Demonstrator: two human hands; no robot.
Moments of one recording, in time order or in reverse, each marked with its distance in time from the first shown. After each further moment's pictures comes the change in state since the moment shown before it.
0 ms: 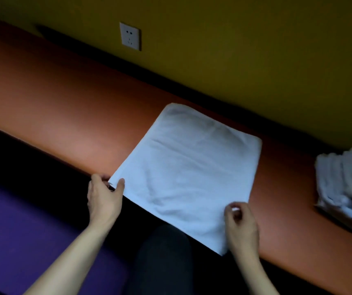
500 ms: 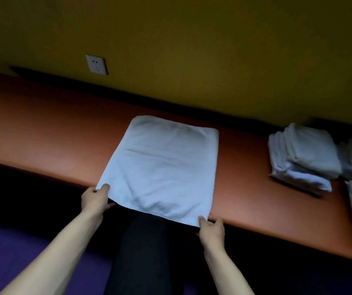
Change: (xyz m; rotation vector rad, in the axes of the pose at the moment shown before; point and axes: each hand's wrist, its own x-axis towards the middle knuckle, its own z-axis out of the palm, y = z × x) left_hand -0.028 0.028 -0.009 -0.467 -0.235 -0.353; right_hand -0.063 0.032 -0.004 0.379 -0.014 0.521
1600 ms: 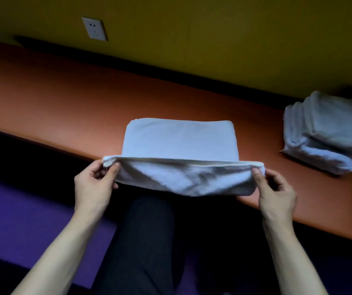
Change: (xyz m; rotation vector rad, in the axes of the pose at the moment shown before) left_hand -0.092 -0.015 -0.008 0.123 -0.093 0.612; right_hand 0.041 -0.050 -0.123 0.280 0.066 -0.540
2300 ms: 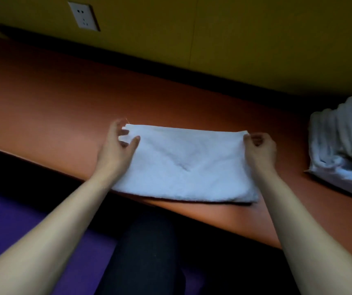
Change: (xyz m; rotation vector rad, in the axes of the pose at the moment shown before) left_hand 0.143 -0.019 0.093 0.372 -0.135 0.072; right_hand 0.163 0.033 0.122 -0.445 -0.097 -0.027
